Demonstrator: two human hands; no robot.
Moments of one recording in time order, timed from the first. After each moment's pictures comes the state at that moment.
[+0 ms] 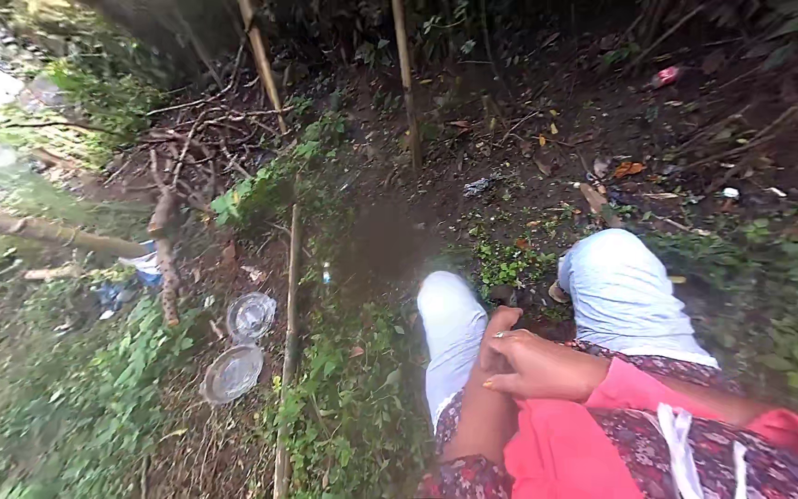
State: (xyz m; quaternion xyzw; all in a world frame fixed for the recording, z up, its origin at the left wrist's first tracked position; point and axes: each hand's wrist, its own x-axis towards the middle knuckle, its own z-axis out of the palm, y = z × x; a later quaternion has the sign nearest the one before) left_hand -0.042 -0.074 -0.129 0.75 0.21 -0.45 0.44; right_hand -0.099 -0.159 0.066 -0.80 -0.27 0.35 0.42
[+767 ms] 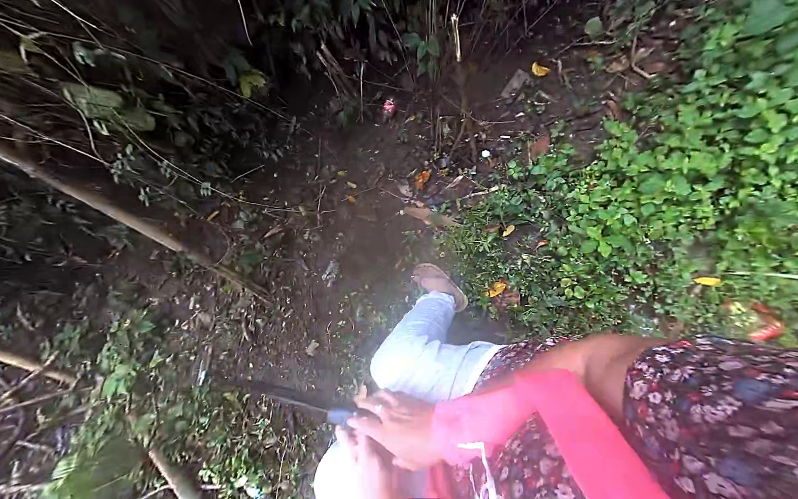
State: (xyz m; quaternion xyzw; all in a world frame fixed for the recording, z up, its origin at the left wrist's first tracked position) left_hand -0.042 -0.030 -0.028 0.72 0.08 -0.09 0.68; right_hand -0.061 -0.156 0.001 -0.82 -0.13 0.16 0.53
